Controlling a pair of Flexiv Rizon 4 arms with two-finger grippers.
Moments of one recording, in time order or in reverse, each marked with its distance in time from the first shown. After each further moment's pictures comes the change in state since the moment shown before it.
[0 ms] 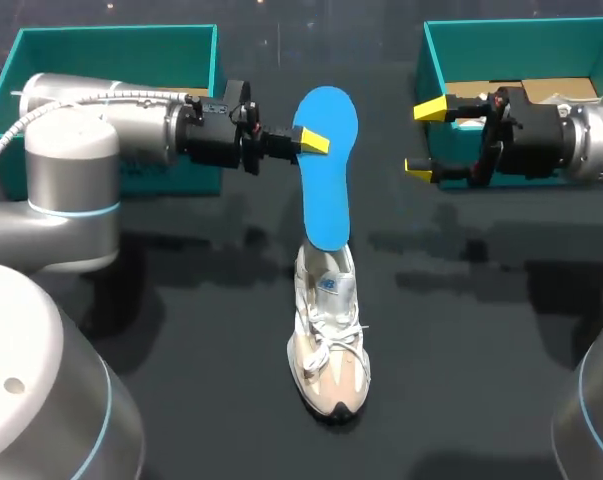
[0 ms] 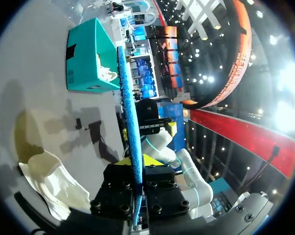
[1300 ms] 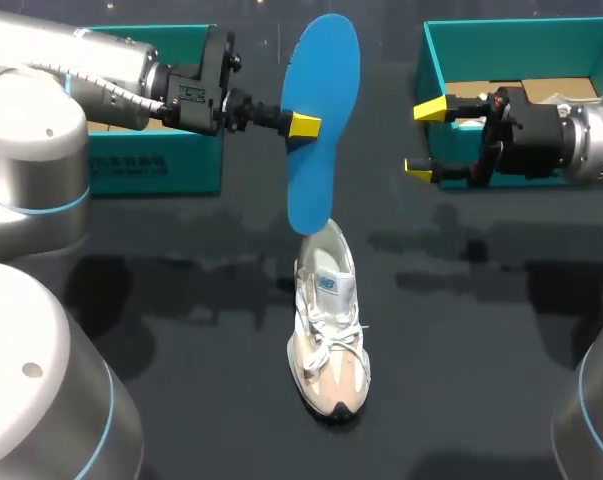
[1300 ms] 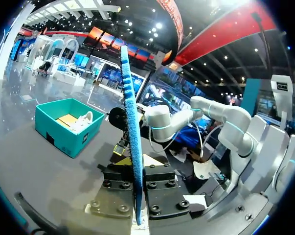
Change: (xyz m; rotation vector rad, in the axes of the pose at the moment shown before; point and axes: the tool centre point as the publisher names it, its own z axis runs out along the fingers) left arm 0.056 0.015 -0.016 -0.059 -0.147 0.910; right arm 0.000 0.000 0.000 0.000 0.000 0.000
